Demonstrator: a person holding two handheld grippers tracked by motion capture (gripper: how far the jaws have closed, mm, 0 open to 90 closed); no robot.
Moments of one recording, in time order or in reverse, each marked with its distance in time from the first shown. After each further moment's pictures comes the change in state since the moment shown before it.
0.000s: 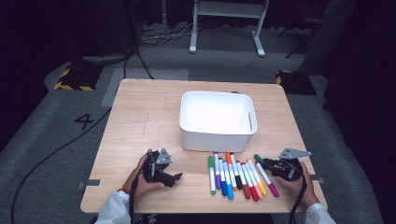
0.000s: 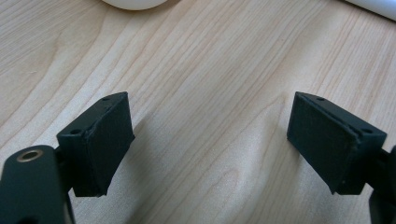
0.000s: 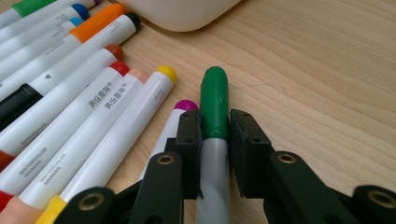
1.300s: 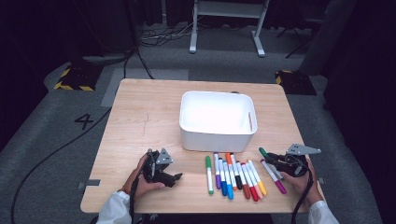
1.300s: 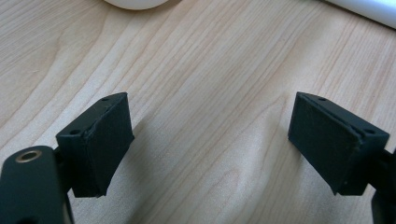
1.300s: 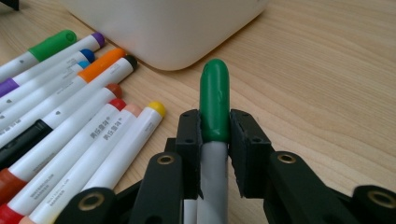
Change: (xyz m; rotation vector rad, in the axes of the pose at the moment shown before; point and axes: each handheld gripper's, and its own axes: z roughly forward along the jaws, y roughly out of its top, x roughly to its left) left arm 0.000 0.000 0.000 0.001 0.005 -0.002; right arm -0.014 0.007 -0.014 -0.104 0.019 0.028
